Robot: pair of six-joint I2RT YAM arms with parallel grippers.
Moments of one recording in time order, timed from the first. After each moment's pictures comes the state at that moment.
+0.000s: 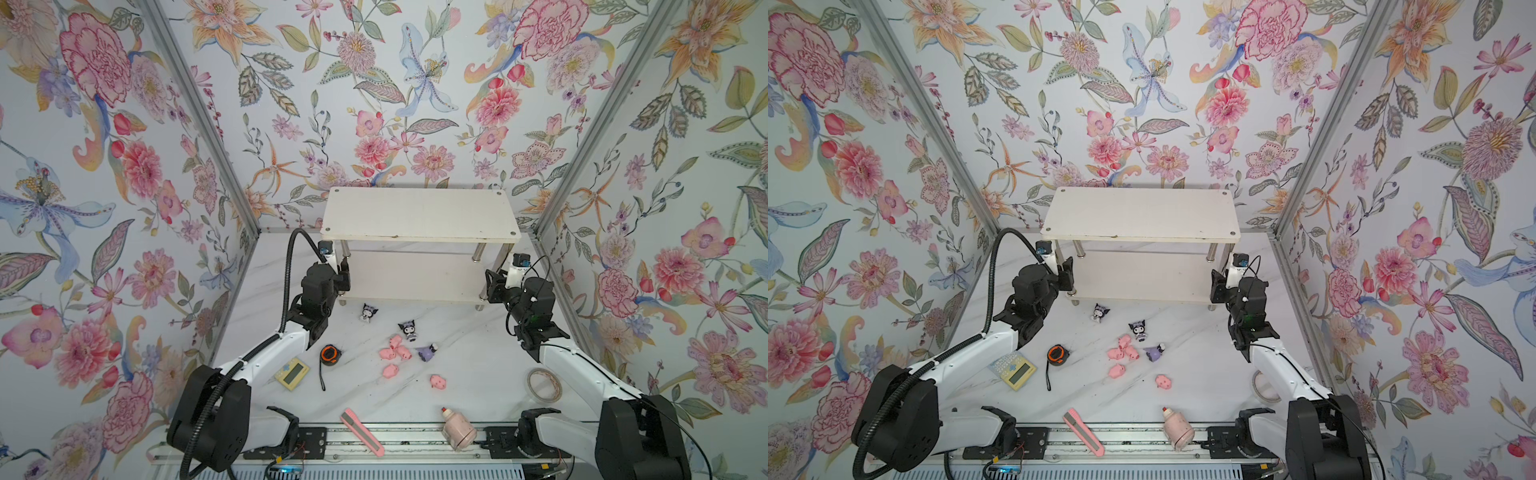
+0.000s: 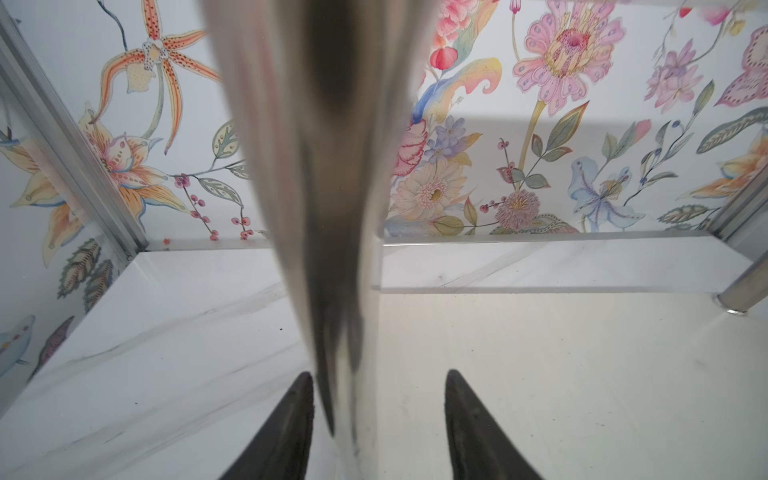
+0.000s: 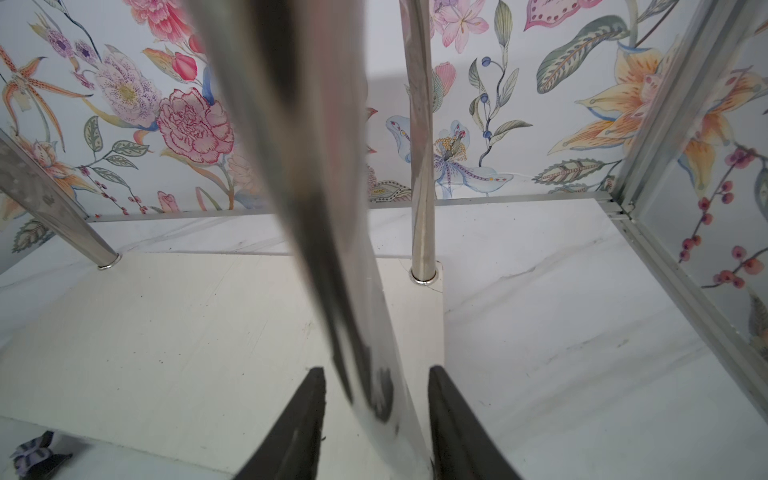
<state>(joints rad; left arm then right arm) -0.42 1.30 0.76 0.35 -0.29 -0.11 0.14 1.14 0.56 0.34 -0.07 0.16</state>
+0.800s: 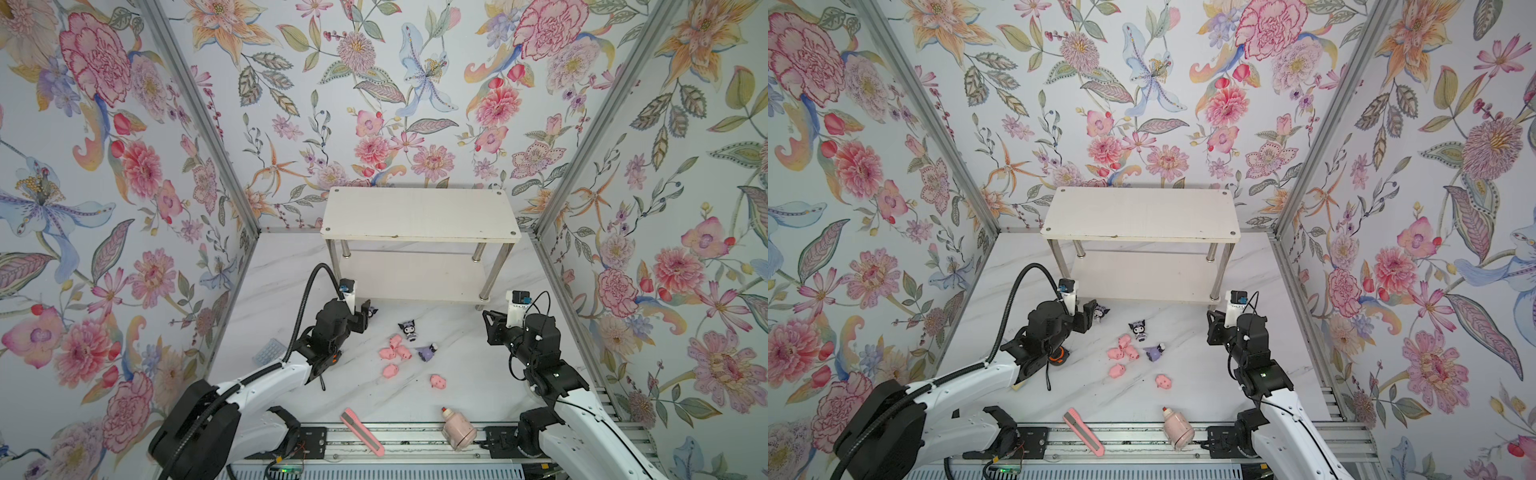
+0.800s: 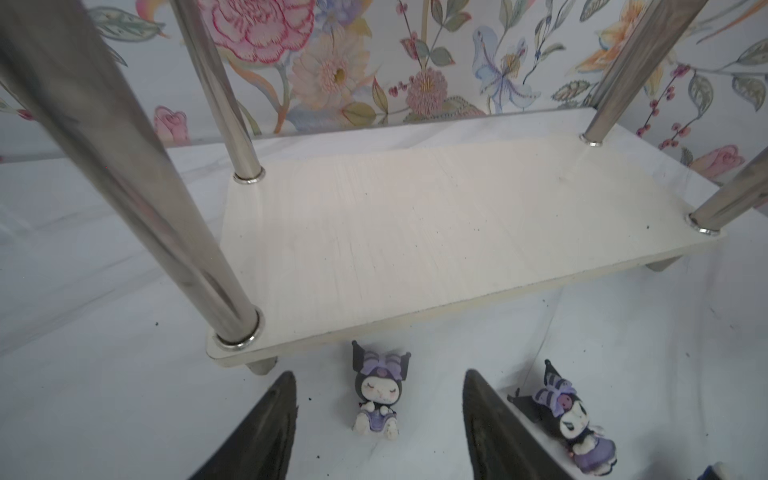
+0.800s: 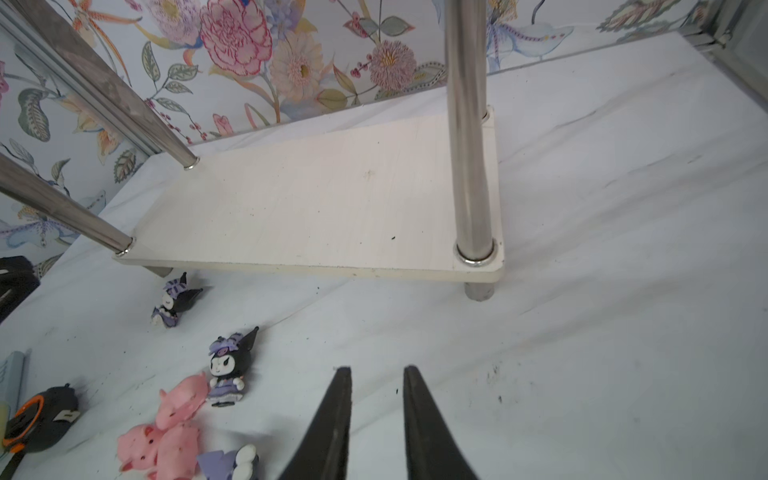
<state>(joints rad) -0.62 1.26 0.51 0.31 -0.21 -0.19 0.27 0.72 0.38 -0.10 -0.09 0.30</state>
